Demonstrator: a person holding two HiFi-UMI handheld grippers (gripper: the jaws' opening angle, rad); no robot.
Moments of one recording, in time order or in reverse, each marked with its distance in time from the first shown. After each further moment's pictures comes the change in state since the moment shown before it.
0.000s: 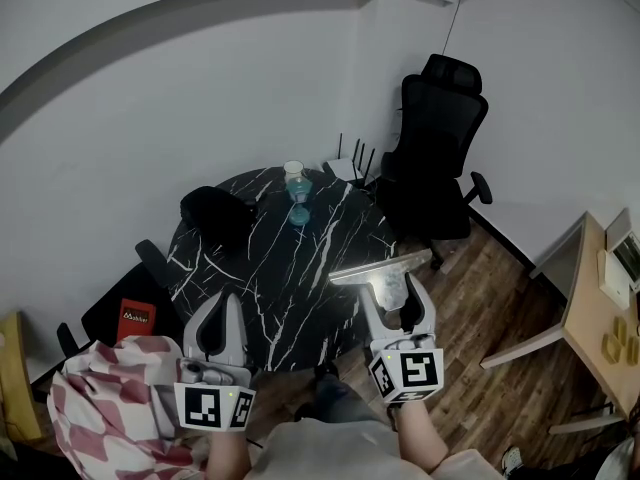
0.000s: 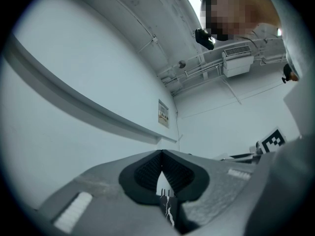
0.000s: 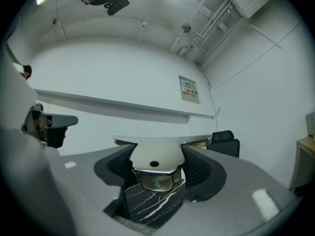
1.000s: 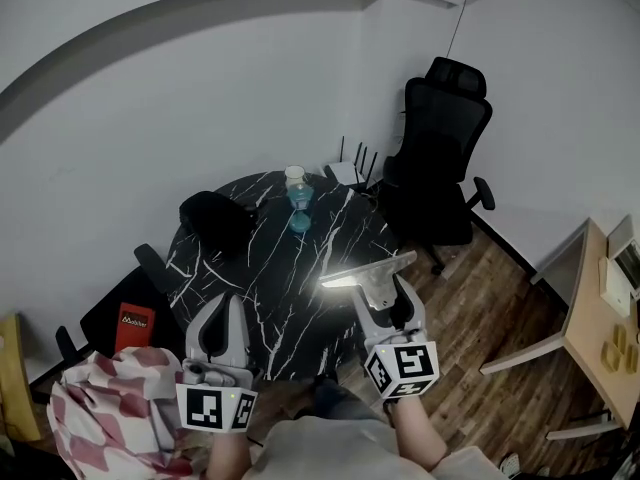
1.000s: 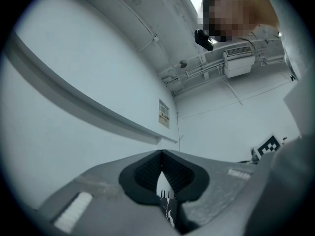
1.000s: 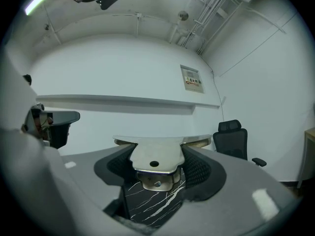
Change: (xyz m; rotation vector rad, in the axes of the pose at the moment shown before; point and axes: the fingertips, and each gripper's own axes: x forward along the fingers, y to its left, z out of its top) left arm 0.024 0.005 -0.005 -0.008 -0.007 -0.001; right arm 0.038 0.003 -0.026 0.058 0.083 0.068
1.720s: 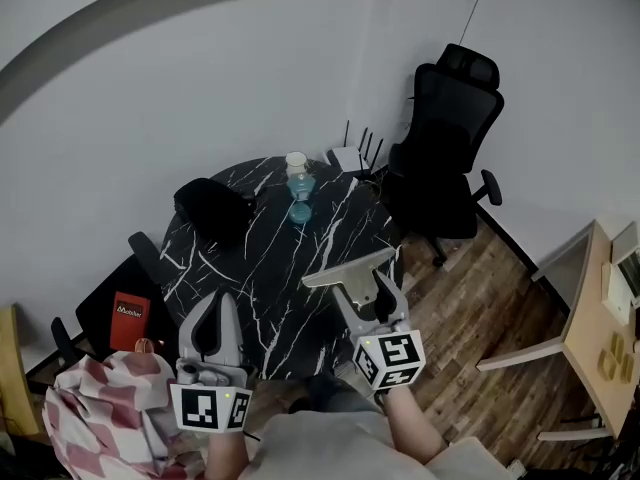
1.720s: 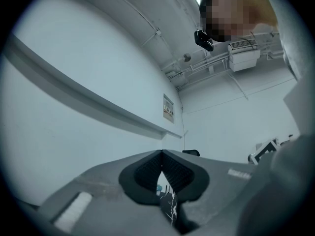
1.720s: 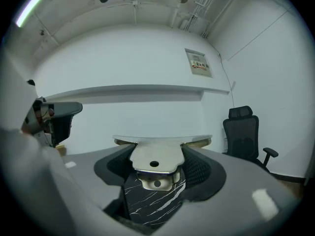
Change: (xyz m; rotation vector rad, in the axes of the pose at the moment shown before) left arm 0.018 0.018 -0.027 -0.004 0.057 0.060; right arm 0.048 0.008 -0.050 0.027 0.134 0.106
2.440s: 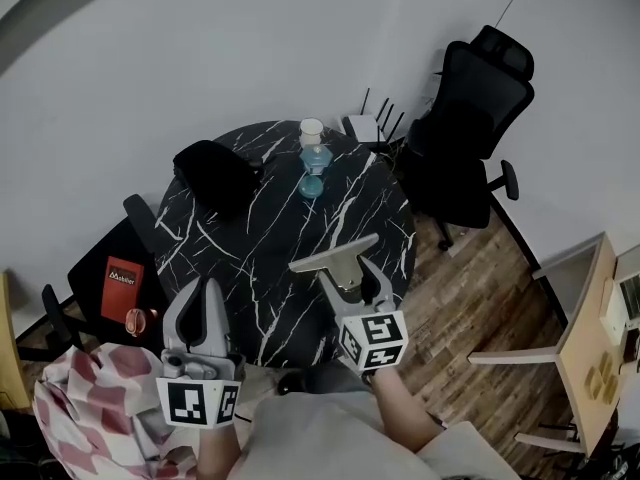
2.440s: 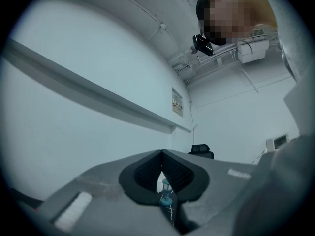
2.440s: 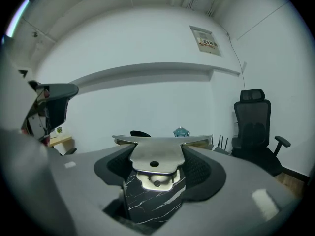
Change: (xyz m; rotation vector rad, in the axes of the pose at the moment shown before) left arm 0.014 0.041 -0.026 -0.007 0.066 0.108; right arm 0.069 0.012 -0.068 0.017 0.190 0.092
